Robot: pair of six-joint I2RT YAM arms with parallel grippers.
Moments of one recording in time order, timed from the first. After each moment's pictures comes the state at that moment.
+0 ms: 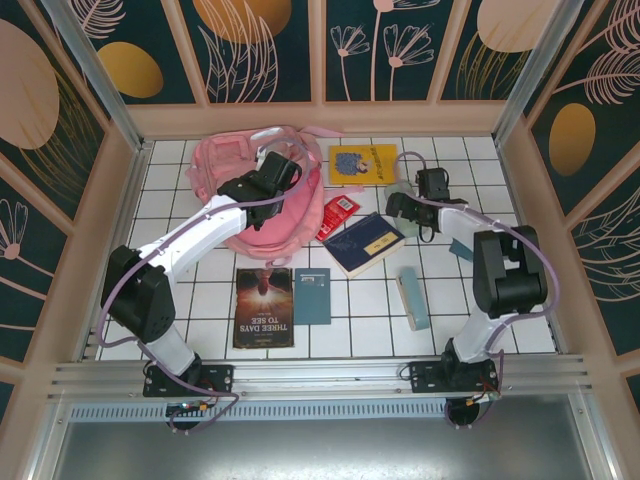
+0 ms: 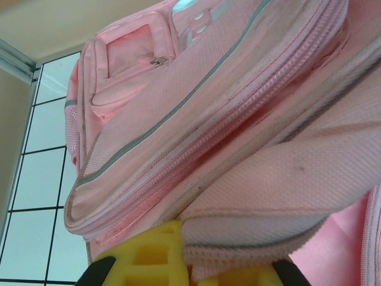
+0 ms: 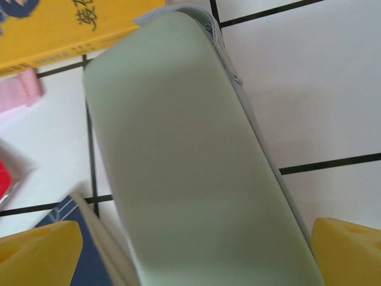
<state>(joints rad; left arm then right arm) -0.61 1.67 1.41 -0.66 -0.60 -0.26 0.17 1.74 1.03 -0.21 0.00 0.32</state>
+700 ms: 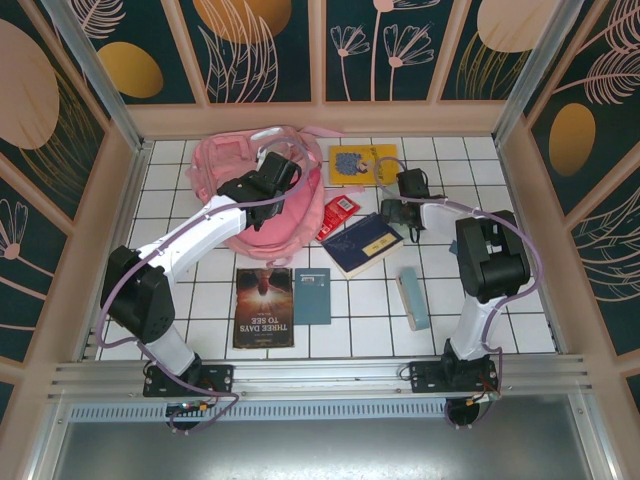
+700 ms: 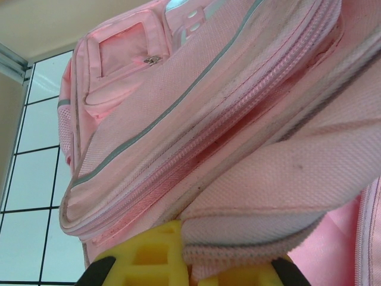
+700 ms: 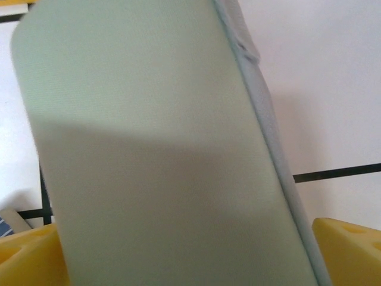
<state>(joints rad) -0.61 1.67 1.41 -0.66 -0.58 -0.26 0.26 1.86 1.10 -0.25 0.18 0.28</state>
